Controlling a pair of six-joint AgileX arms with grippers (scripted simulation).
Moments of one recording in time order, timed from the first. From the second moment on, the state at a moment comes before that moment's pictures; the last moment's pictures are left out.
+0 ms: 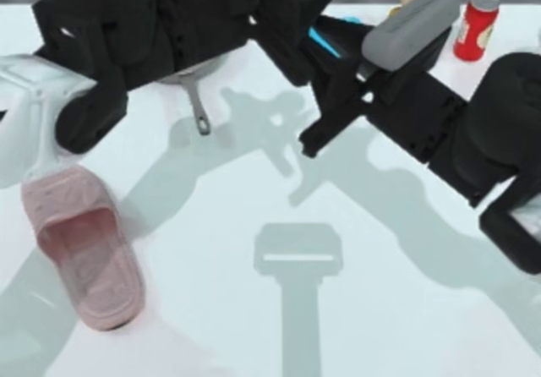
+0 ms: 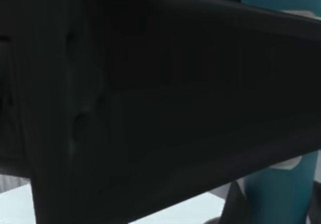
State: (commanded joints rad) left arm -0.53 1.56 1.01 0.51 0.51 0.10; right arm 0.63 1.61 0.72 1.03 -0.15 0.04
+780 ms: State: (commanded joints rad) left arm -0.53 1.56 1.01 0.51 0.51 0.10; right arm 0.63 1.61 0.72 1.03 -0.15 0.04
